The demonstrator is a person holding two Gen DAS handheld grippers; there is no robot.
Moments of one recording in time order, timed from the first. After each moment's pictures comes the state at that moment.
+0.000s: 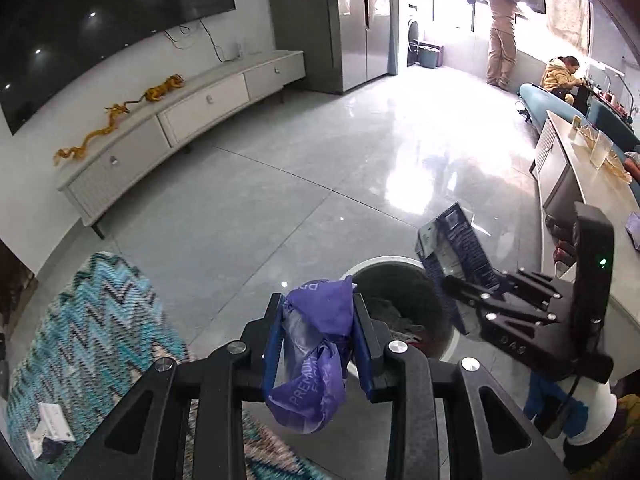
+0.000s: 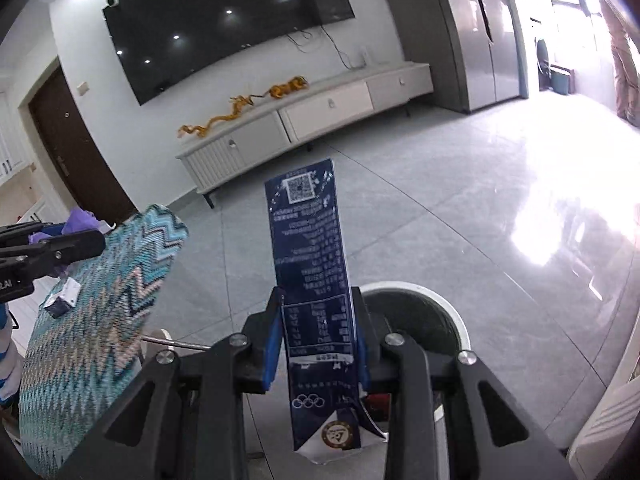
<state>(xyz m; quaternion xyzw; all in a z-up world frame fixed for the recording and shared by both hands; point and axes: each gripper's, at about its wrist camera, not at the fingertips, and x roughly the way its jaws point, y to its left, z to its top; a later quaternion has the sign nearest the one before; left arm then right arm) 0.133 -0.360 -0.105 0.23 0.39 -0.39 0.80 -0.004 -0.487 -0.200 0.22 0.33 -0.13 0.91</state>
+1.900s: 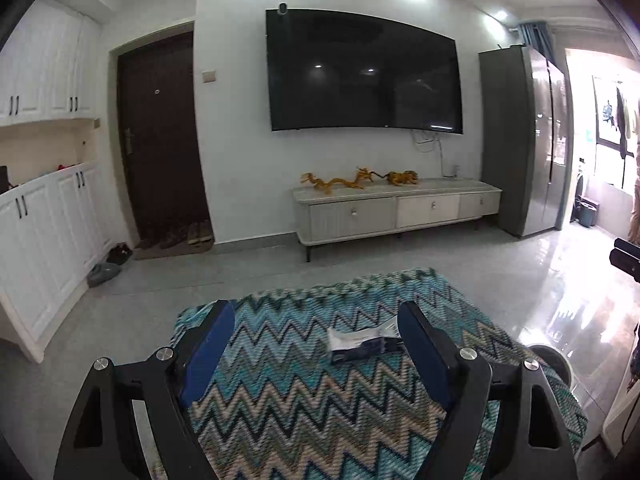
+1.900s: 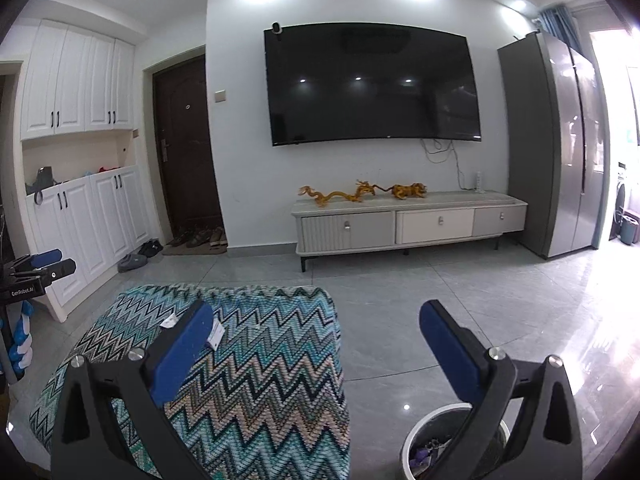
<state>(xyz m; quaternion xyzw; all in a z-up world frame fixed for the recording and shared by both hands) 0.099 0.117 0.016 0.05 0.22 -0.09 0.97 -0.006 -0.275 0.004 0.03 0.18 0.03 0.98</state>
